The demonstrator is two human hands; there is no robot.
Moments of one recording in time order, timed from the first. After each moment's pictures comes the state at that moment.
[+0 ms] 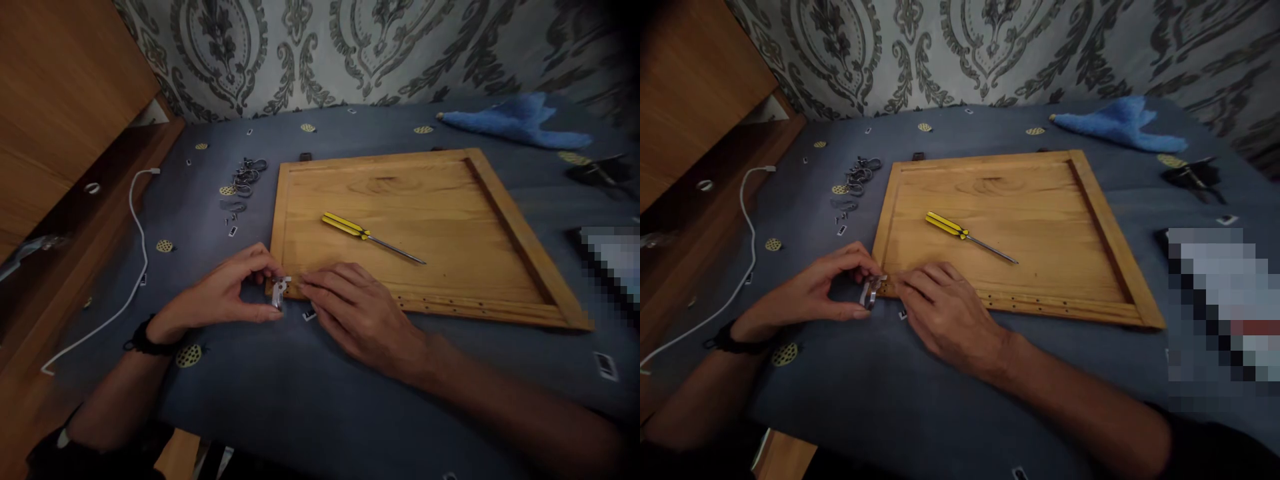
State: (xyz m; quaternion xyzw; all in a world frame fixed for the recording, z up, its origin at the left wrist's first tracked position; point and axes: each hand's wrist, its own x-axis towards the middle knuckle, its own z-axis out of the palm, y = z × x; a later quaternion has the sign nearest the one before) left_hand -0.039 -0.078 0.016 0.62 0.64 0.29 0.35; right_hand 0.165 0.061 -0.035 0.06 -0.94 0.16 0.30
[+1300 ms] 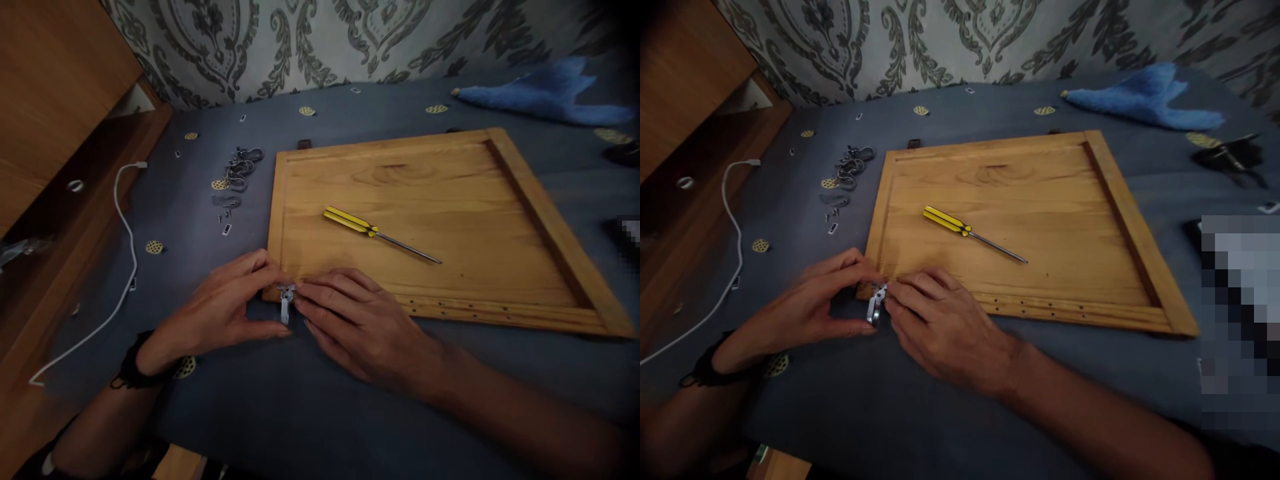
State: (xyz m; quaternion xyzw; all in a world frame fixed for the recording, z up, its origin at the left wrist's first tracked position) left_hand -0.027 -0.078 0.013 0.68 0.65 0.22 0.26; right_hand 0.163 0.058 -0.031 0.08 -0.93 0.15 0.32
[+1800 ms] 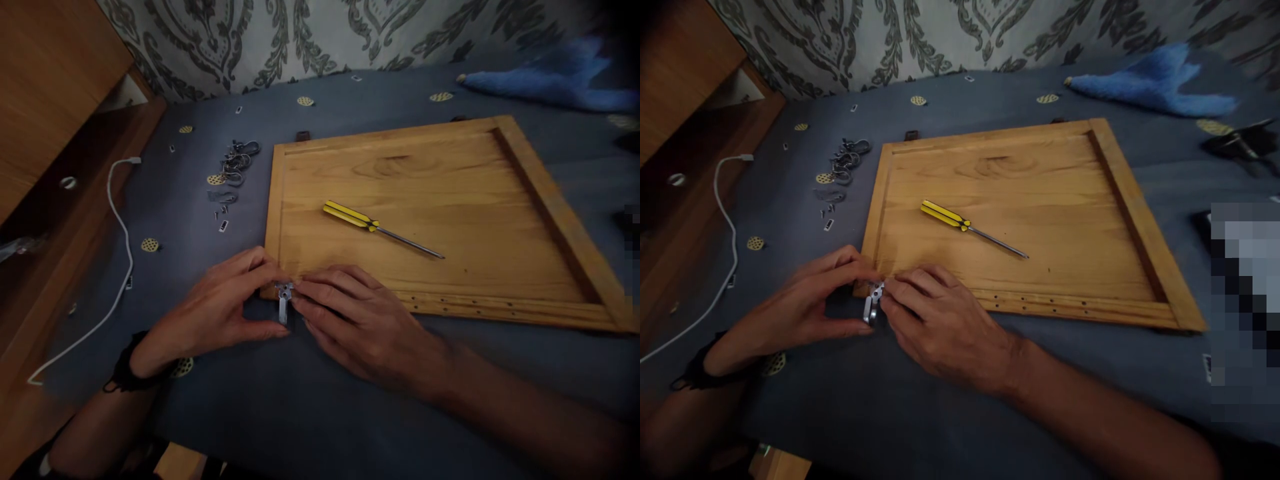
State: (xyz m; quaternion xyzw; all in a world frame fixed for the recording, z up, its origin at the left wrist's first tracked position) left_hand -0.025 -0.078 0.015 0.68 0.65 0.20 0.26; right_hand 0.163 0.057 -0.032 0.08 -0.94 0.14 0.31
